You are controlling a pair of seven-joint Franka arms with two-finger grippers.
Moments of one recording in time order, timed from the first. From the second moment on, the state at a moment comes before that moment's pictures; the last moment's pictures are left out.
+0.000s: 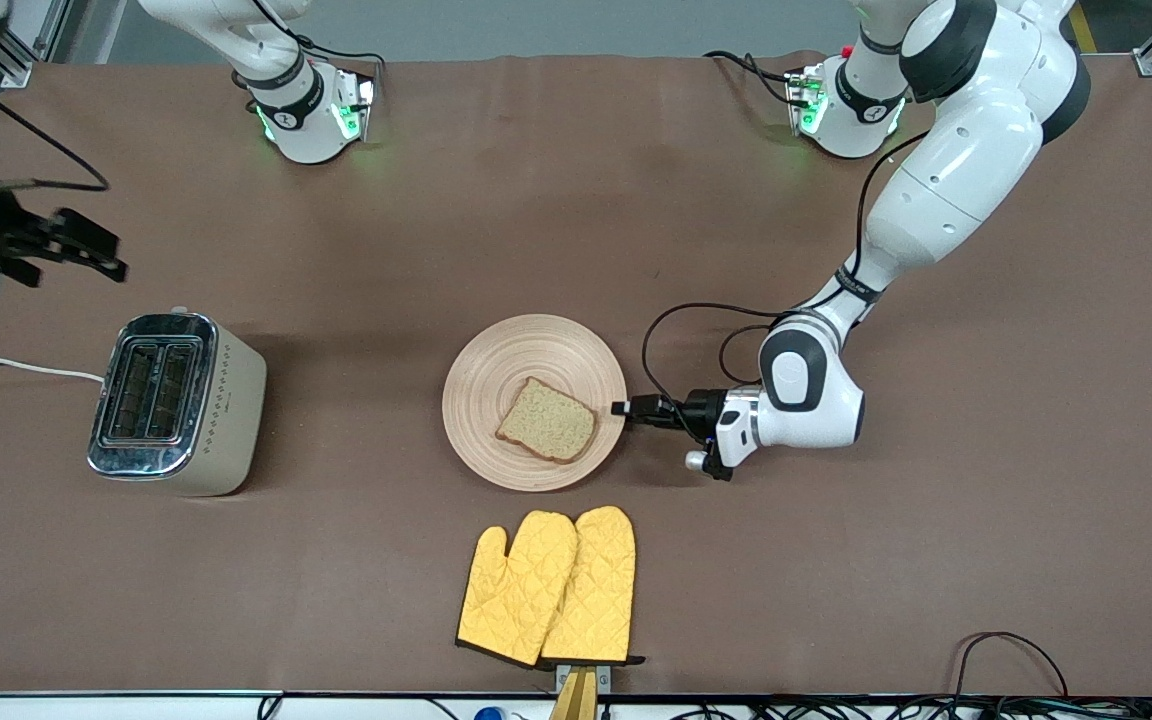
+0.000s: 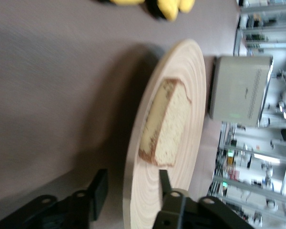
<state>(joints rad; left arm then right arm) -0.04 0.95 -0.47 -1.57 -1.05 2.34 0.55 0.08 0.00 -0.04 -1.62 0.04 1.60 0.07</state>
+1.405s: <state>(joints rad) 0.21 0.33 -0.42 -1.58 -0.19 1.86 -0.24 0.58 0.62 -0.03 -1.70 0.16 2.46 0.96</state>
